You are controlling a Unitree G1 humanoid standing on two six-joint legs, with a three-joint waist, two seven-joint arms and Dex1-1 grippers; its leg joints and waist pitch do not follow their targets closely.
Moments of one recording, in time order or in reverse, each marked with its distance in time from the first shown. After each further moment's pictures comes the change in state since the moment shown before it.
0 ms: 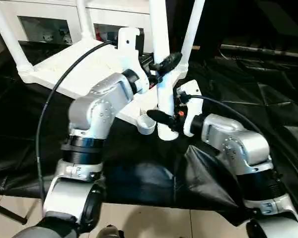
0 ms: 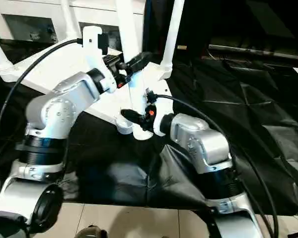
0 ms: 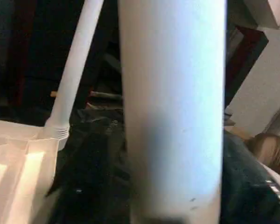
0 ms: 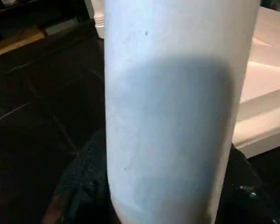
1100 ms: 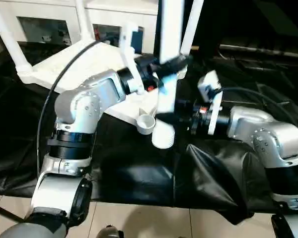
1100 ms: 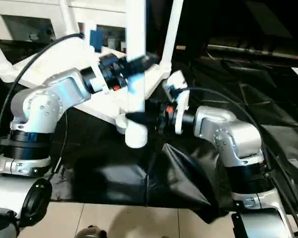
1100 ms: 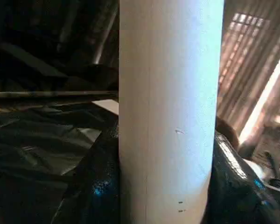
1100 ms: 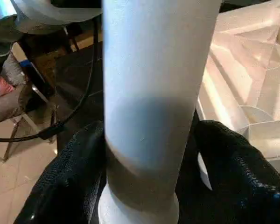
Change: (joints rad) left arm -0.003 0.118 -0.044 -0.046 -0.141 0.102 -0.389; right arm -0.023 -0.211 -0.036 -0.049 0.175 0.086 0.371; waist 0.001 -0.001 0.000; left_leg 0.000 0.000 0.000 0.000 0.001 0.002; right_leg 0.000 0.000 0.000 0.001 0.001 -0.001
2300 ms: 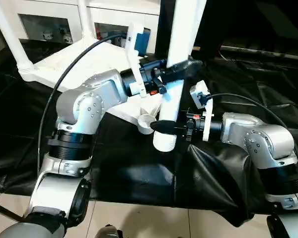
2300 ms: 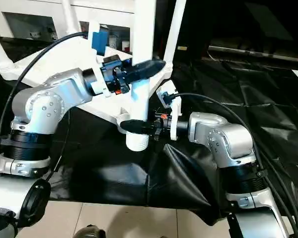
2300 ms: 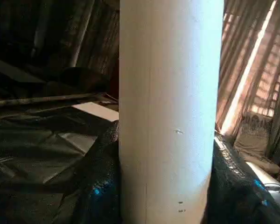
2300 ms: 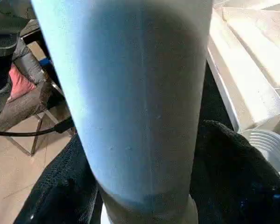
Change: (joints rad) left arm 0.000 0.009 -0.027 -0.018 0.000 -0.013 -0.086; right arm 0.000 0.030 0.021 0.042 0.012 0.033 0.032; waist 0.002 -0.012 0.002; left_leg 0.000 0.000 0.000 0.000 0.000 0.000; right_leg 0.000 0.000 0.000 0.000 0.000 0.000
